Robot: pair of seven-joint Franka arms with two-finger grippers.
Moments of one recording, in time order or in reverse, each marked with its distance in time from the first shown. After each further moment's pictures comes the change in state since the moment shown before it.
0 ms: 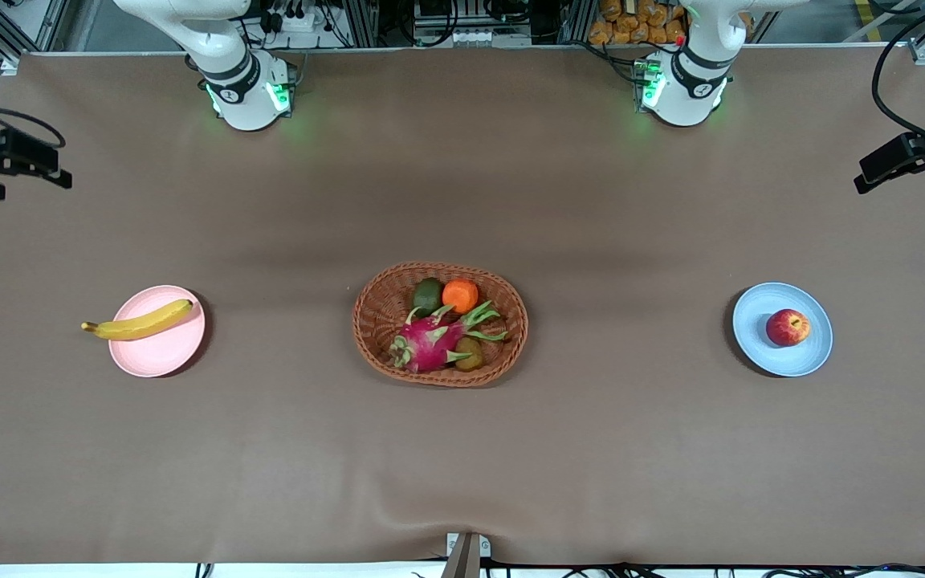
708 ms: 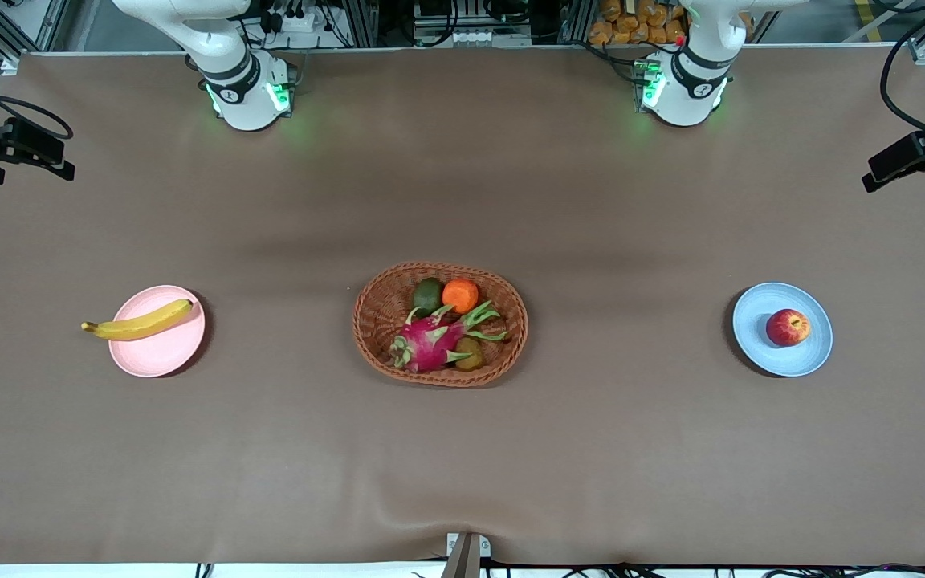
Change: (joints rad) left arm 0.008 -0.003 0.012 0.000 0.000 -0.012 0.000; right arm 0.035 -0.020 -0.006 -0.006 -0.040 0.024 0.063
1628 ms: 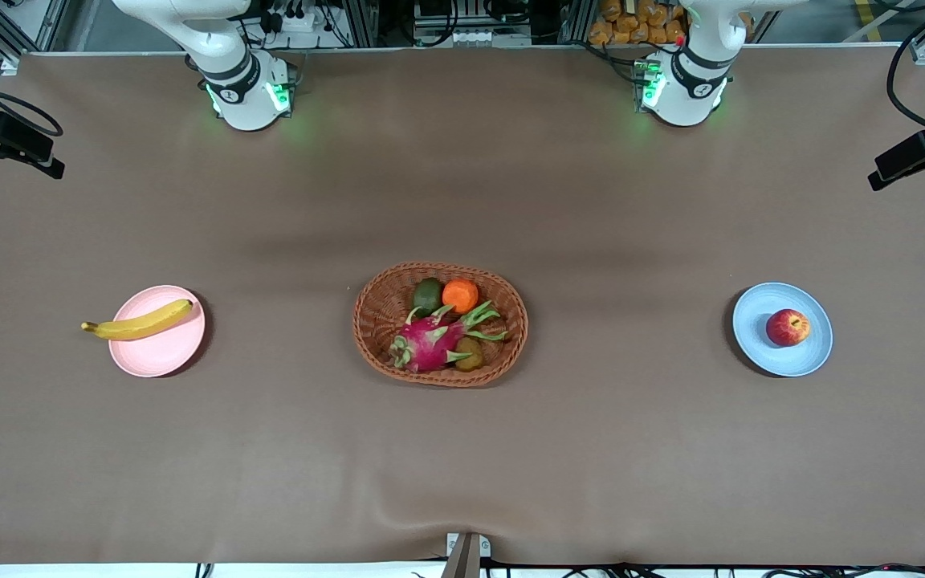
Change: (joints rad) left arm 0.010 -0.001 -0.001 0.000 0.002 -0.002 0.005; right arm 0.001 -0.003 0.006 0.043 0.000 -0.002 0.085
